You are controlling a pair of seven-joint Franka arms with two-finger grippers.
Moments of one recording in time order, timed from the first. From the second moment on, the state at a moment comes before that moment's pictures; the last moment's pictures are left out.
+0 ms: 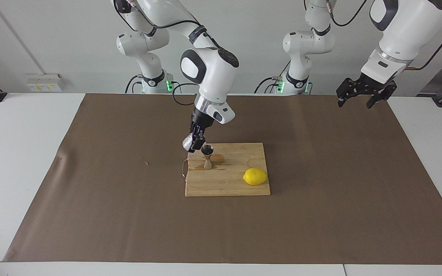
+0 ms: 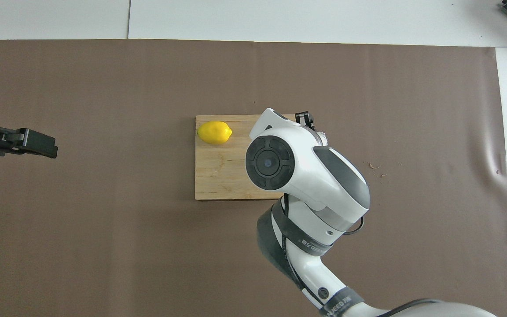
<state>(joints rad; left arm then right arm) -0.03 -0.03 -0.06 -1.60 -0.02 1.54 0.02 0.44 0.26 0.13 -1.71 -0.51 1.93 -0.90</state>
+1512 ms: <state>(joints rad) -0.03 -0.03 -0.06 -1.60 -0.02 1.54 0.02 0.04 0.23 0.13 -1.95 0.00 2.11 -1.42</state>
